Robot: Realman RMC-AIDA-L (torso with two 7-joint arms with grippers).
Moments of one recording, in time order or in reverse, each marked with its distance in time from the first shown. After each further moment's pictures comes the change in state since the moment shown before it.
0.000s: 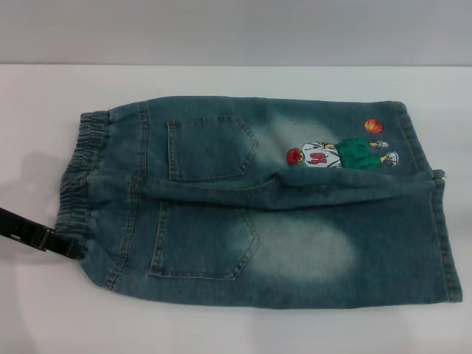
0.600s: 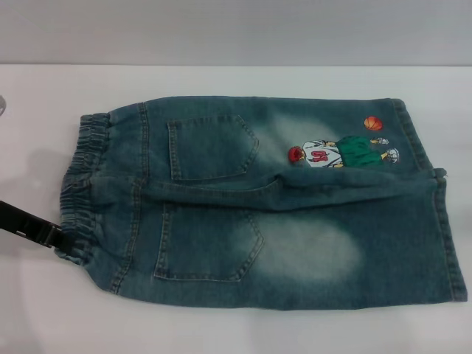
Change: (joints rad) left arm -0.027 0.006 0.002 -0.018 0.001 0.004 -0.003; right arm -0.001 0.000 0.000 0.000 0.000 0.012 0.000
